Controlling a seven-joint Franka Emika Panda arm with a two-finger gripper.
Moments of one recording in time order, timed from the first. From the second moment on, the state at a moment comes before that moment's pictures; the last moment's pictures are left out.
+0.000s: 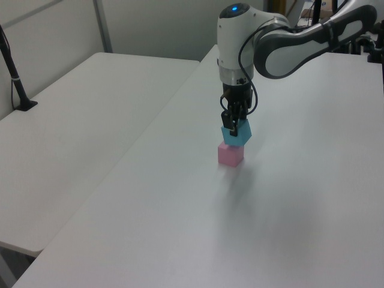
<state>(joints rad) 0.21 0.40 0.13 -1.56 -0.20 1.93 0.55</state>
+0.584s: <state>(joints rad) 0.21 0.42 0.13 -1.56 -0.25 2.01 0.63</state>
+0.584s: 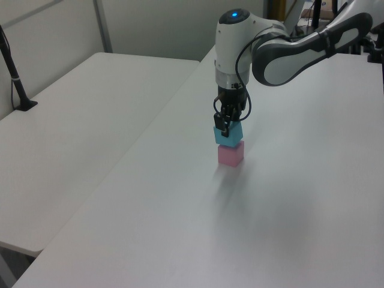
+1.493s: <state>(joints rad) 0.12 0.22 0.13 -1.52 -0.24 1.79 0.63</state>
